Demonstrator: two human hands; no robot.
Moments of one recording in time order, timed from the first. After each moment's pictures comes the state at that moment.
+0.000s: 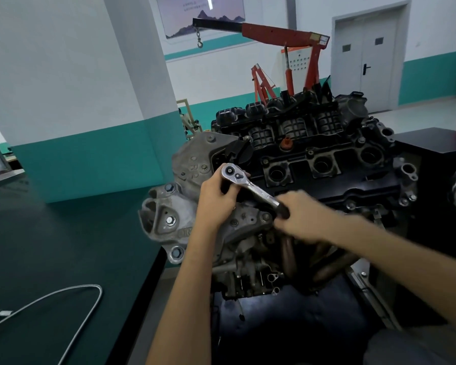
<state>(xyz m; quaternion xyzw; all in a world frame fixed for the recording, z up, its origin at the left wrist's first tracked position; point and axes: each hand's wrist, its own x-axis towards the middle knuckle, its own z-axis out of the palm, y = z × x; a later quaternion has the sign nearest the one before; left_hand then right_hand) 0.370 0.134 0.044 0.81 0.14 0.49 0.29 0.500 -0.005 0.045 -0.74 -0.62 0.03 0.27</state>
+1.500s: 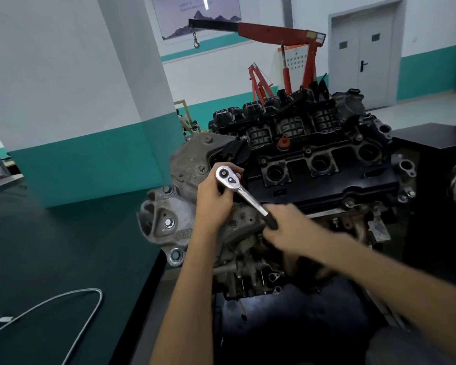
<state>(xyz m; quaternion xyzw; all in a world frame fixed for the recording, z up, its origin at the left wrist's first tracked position) 0.371 0.131 0.044 0.80 0.15 0.52 0.28 0.480 0.004 0.017 -0.71 -0.61 0.04 0.35</state>
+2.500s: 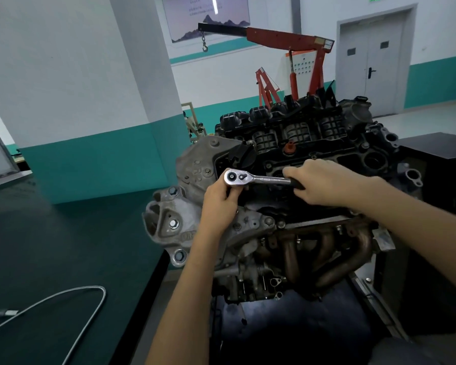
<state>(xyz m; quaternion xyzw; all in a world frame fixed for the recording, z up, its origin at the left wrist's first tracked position) 0.371 0.129 0.043 0.81 0.18 0.48 0.28 0.542 -0.003 0.093 -0.73 -0.65 -0.20 0.08</state>
